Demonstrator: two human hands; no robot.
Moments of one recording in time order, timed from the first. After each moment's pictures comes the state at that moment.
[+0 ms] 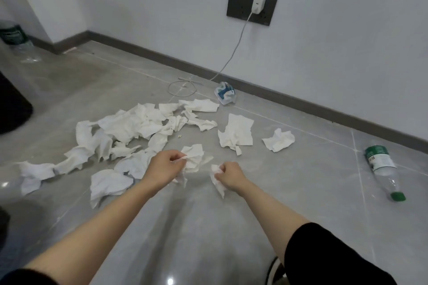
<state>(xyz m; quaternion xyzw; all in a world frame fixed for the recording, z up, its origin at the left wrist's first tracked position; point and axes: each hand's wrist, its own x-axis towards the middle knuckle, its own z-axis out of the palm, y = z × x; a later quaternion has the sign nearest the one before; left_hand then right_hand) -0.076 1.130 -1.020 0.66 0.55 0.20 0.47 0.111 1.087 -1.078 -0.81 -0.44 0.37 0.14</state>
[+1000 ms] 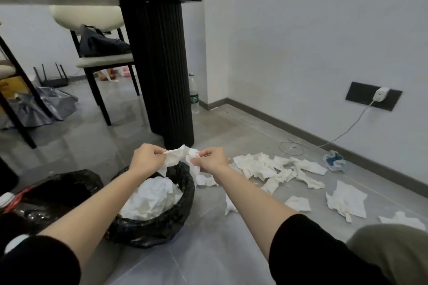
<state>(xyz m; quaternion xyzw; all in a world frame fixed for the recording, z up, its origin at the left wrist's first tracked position) -0.407 1.042 -0.826 0.56 0.74 0.32 0.20 -0.246 1.095 -0.865 -0.57 -0.53 0.52 0.36</state>
